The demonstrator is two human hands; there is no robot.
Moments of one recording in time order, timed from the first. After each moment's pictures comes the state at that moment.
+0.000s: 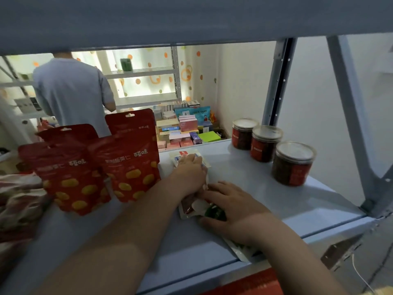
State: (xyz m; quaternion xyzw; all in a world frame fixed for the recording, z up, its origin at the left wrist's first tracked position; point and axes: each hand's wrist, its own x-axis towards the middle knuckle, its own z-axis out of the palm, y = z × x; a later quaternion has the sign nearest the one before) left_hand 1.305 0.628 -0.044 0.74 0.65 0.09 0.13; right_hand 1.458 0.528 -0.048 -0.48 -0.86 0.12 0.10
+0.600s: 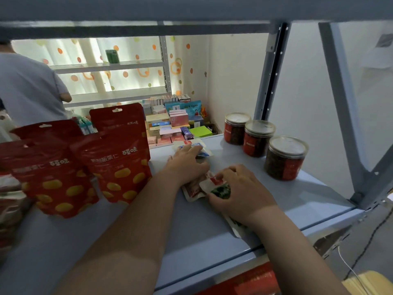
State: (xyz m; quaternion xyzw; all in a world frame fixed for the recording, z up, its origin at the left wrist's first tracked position) left_hand 1.301 0.654 -0.050 0.76 0.62 0.14 0.17; right_hand 1.472 0.545 -0.050 -0.61 -0.76 0.11 0.19
